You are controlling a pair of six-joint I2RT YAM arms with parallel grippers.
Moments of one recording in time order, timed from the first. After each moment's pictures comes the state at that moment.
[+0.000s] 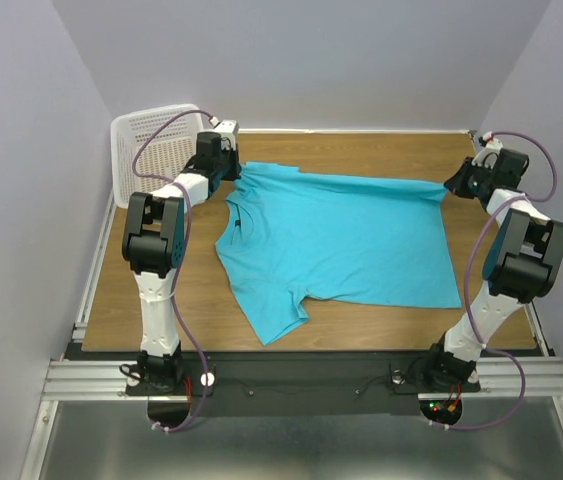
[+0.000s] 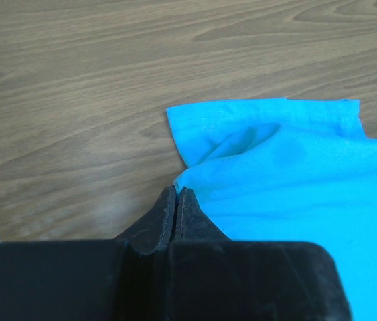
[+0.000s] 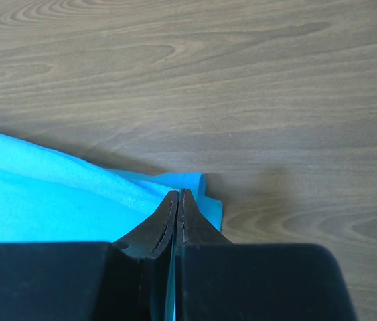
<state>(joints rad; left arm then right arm) -0.19 2.15 1.54 0.10 0.16 -0.11 -0.39 1.89 1.29 0.00 -0.53 0.00</state>
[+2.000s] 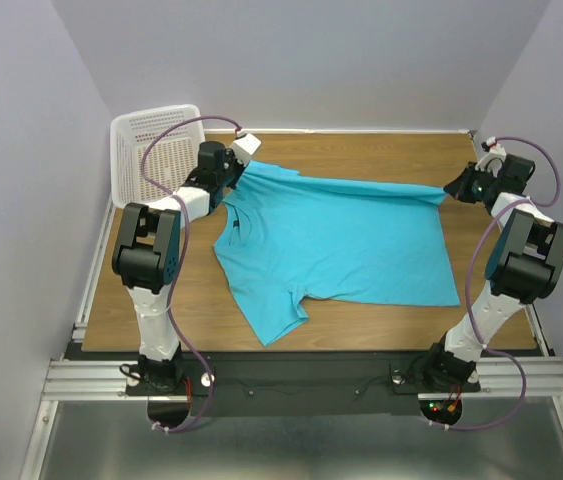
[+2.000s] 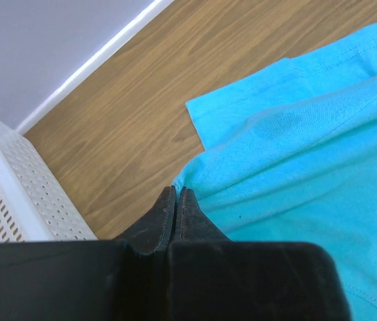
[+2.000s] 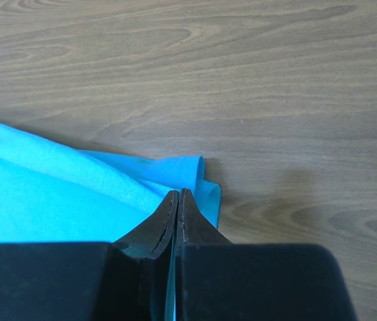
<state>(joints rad) -0.24 1.98 1.29 0.28 0.14 0.45 -0.43 1.89 1.26 0.01 -0.65 -0.01</state>
